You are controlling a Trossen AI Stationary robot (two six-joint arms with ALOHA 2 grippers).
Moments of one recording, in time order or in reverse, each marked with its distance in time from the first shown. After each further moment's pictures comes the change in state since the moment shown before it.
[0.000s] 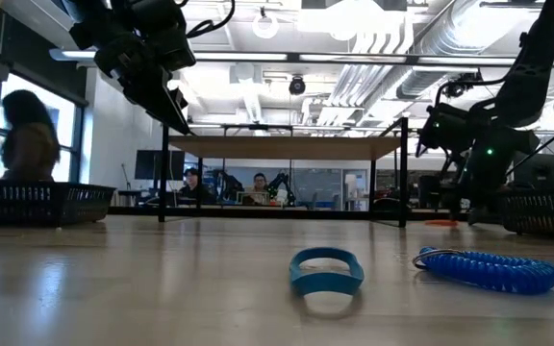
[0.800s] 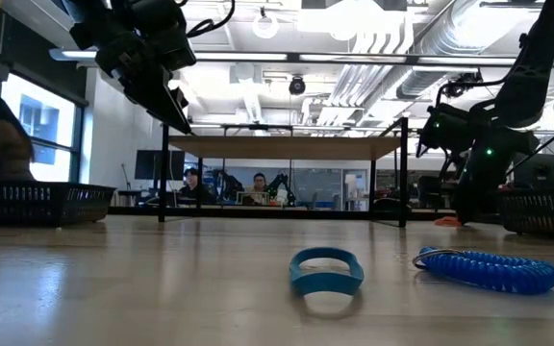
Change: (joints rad) left arm 0.000 0.000 0.000 0.008 -0.001 -0.003; right arm -0.007 0.002 -0.002 0.004 -0.016 -0.029
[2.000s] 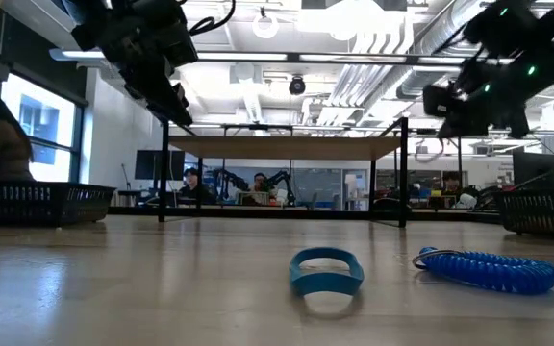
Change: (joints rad) left arm 0.000 0.000 0.000 0.028 0.097 -0.101; right arm 0.409 -0.740 0.005 -0.189 0.281 -0.354
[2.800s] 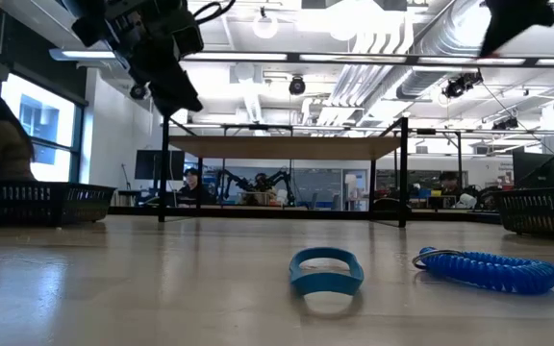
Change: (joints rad) left arm -0.095 0.000 0.000 0.100 -0.021 -0.192; right arm 0.254 0.152 0.942 -1.447 -0.476 0.145
